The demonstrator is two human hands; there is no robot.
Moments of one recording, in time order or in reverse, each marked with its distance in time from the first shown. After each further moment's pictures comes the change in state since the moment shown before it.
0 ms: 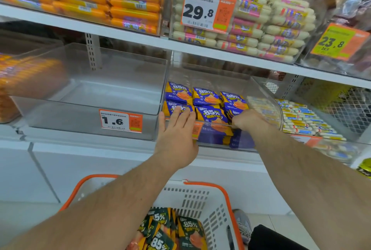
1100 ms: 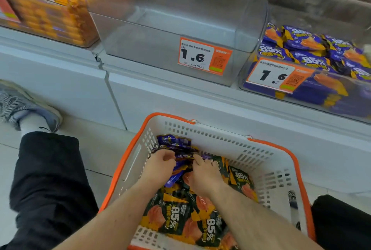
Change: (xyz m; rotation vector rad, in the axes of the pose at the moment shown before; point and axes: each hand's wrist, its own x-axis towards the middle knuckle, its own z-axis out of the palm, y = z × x) left_hand -0.215 -0.145 0.070 -0.758 -0.382 -1.098; right_hand -0.183 -0.084 0.345 -0.291 -0.395 -0.790
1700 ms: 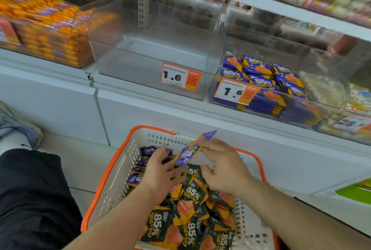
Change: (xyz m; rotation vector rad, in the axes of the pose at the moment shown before) left_hand -0.052 0.043 0.017 -1.064 -0.332 -0.188; right_hand -0.113 0.045 -0.111 0.119 0.709 -0.330
